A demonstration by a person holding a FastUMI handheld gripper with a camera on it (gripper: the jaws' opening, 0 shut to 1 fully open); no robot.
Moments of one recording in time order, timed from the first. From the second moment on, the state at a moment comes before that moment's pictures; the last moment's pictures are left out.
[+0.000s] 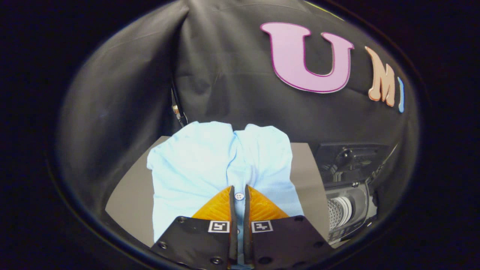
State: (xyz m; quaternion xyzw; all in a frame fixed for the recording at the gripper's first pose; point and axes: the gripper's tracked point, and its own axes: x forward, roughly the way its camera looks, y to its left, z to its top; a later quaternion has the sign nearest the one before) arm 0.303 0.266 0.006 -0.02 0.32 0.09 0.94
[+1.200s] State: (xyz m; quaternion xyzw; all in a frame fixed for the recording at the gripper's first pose) arm 0.297 0.038 -0.008 0.01 0.26 0.06 0.96
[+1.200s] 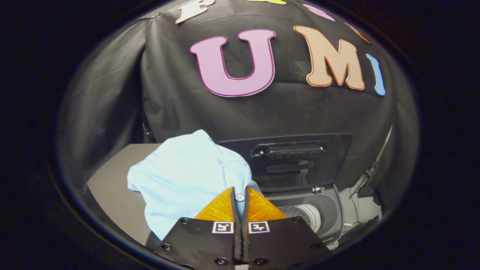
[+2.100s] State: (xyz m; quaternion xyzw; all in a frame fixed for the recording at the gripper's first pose) arm 0.250 -0.075 -0.088 0.00 0.26 0.03 0.97
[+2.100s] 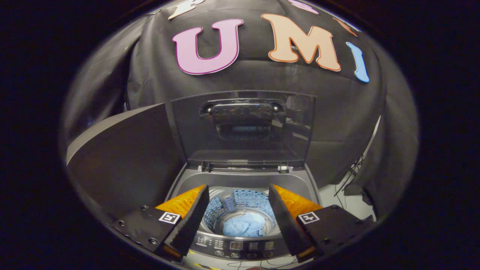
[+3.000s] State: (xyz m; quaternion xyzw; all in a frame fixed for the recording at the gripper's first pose) arm 0.277 -0.094 0.025 0.02 0.14 0.01 0.99
